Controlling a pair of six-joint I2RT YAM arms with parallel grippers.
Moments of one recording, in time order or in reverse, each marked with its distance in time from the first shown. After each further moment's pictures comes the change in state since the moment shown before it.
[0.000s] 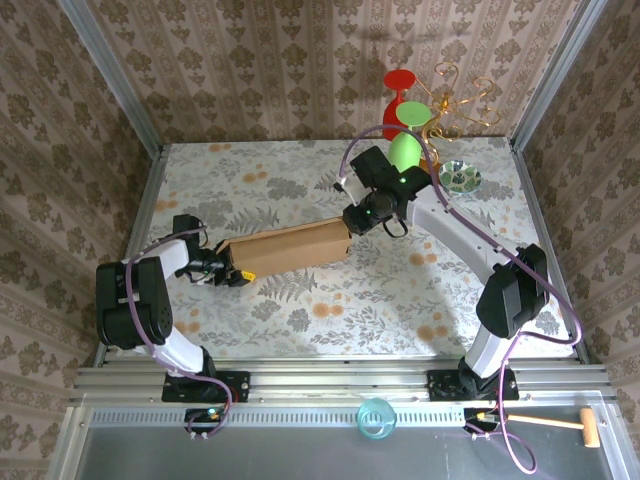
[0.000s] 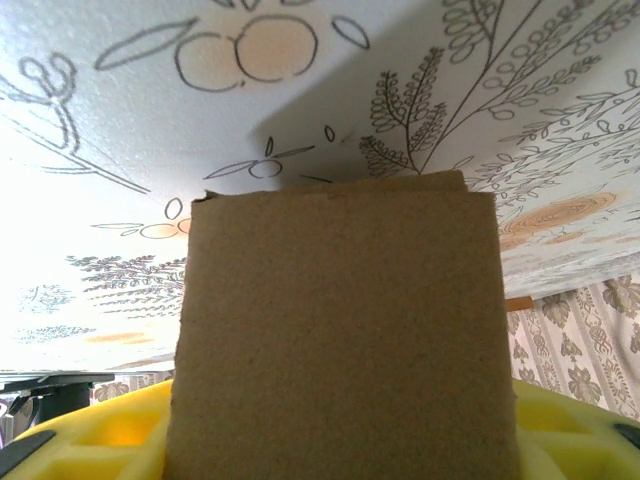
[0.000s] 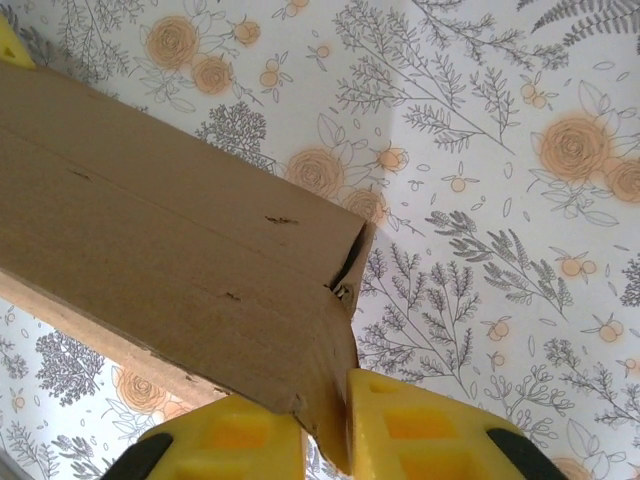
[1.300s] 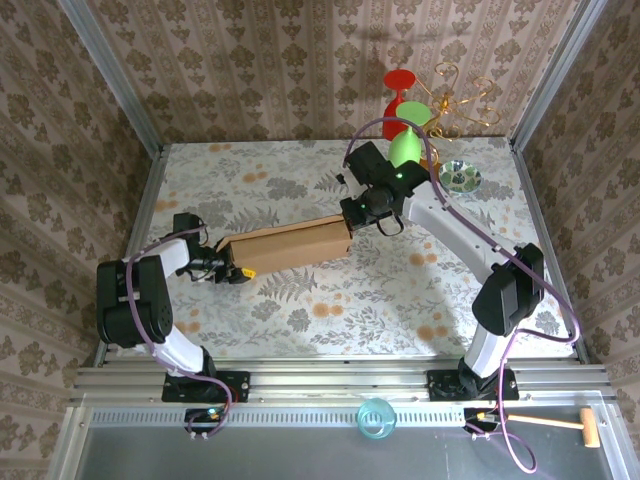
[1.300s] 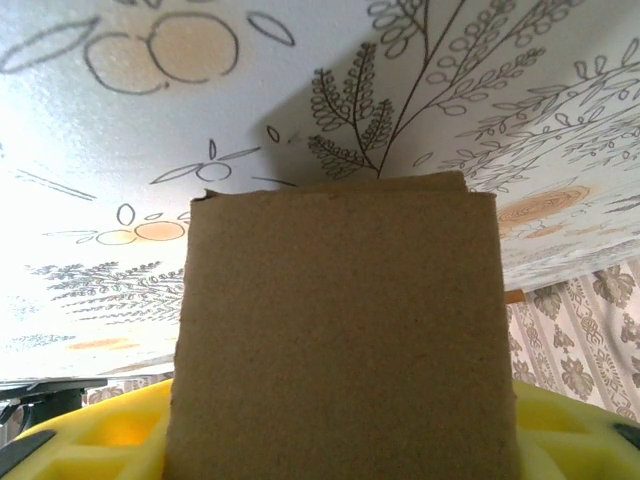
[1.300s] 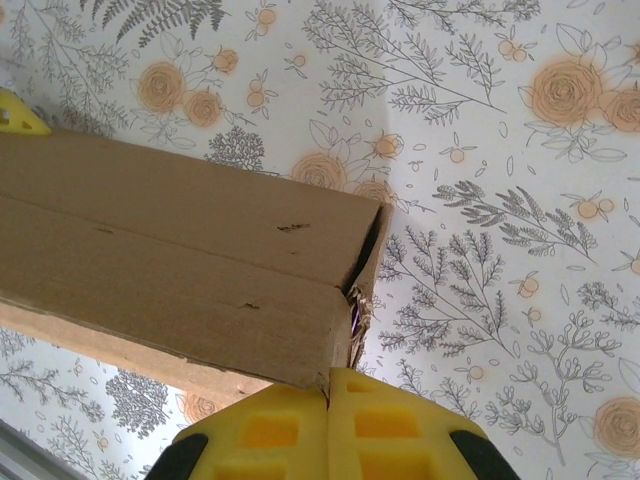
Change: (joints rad) left arm -0.001 0.013 0.005 0.047 0.006 -0.016; right arm 0.027 0.027 0.088 -0.079 0.040 0.273
